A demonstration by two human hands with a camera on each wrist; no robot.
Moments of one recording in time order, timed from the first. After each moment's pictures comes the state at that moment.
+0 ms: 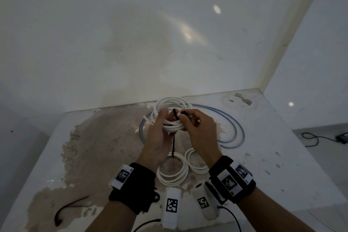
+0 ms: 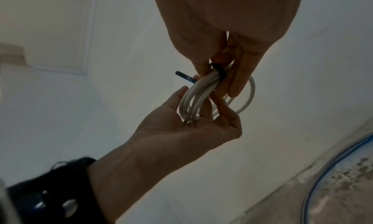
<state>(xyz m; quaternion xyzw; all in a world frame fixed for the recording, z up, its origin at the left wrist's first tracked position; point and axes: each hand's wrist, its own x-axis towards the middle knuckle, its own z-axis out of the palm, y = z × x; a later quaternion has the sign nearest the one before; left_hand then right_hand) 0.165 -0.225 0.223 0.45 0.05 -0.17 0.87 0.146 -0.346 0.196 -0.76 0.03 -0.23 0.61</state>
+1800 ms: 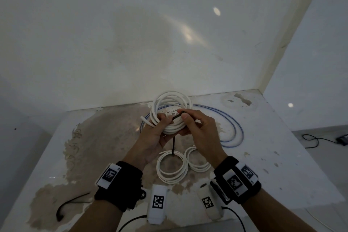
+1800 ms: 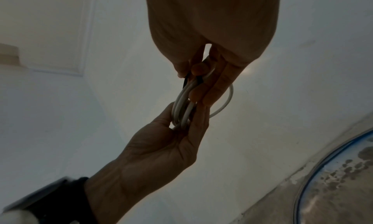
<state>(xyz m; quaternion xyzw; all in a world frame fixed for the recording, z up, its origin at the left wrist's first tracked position) 0.159 -0.200 0.223 0.48 0.00 -0.19 0.85 0.125 -0.351 0.209 -0.69 -0.03 -0.17 0.70</state>
